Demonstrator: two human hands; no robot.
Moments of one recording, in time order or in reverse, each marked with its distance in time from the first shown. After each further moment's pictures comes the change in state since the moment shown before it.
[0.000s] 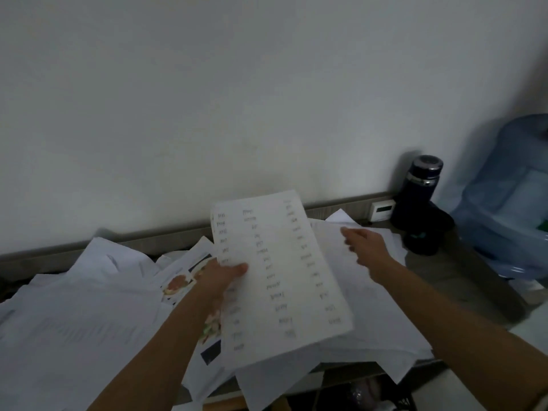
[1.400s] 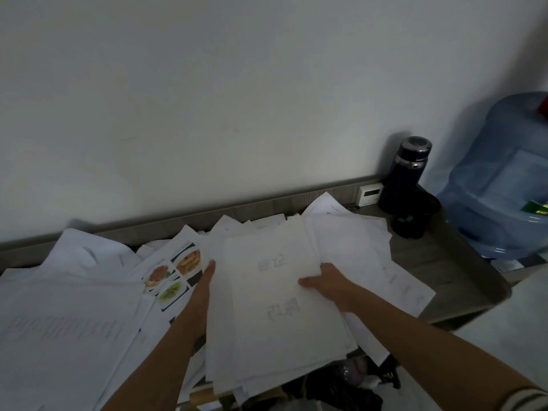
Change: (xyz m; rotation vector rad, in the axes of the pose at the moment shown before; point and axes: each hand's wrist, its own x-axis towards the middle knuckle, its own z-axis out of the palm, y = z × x) left_hand -0.006 -0.058 0.008 -0.347 0.068 -0.170; right_hand -0.038 0.062 0.033 -0.098 -0.350 0.227
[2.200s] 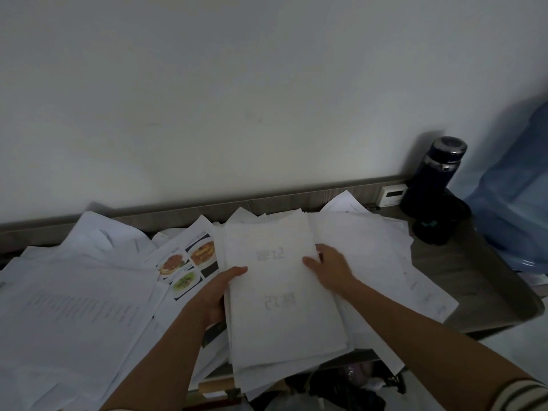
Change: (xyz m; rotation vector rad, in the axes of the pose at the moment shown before) left_hand 0.002 0.005 -0.007 0.066 -0.176 -0.171; right_hand 0.035 -0.014 0.025 -0.462 0.193 -0.258
